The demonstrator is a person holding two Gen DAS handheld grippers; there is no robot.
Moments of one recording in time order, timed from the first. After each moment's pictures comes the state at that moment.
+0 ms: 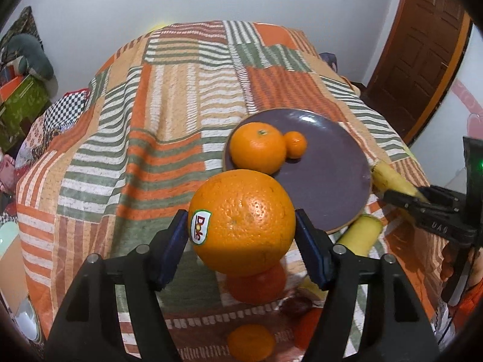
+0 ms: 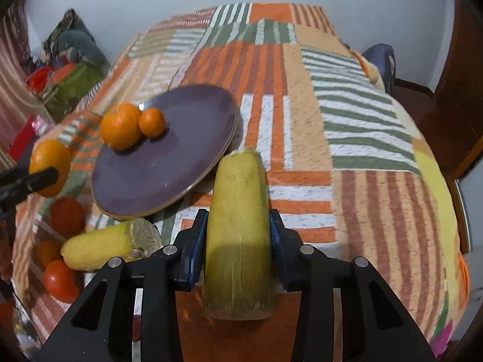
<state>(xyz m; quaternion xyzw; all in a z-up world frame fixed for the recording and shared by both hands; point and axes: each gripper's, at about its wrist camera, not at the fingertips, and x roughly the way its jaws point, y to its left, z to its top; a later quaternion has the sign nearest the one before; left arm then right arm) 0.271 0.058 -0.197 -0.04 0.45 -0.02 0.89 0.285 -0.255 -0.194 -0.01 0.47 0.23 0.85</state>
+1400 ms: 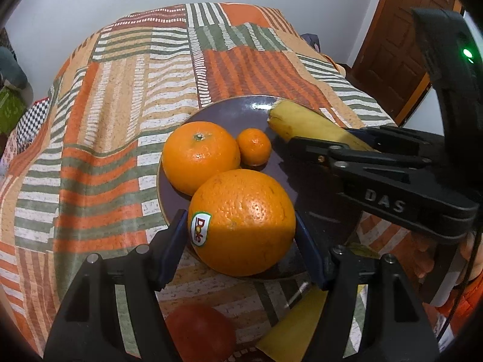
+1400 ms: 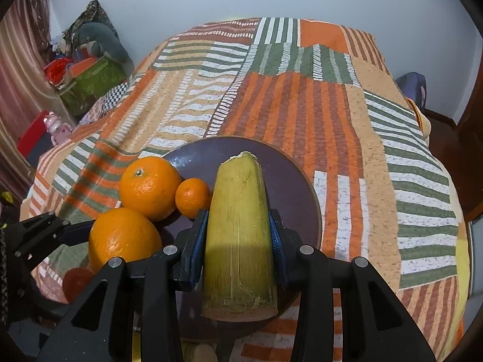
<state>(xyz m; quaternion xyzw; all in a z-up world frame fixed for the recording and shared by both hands) 0.327 0.013 -0.231 -0.02 0.48 -0.06 0.87 0.337 -0.174 -0.183 -0.05 0.45 0.28 0.85</state>
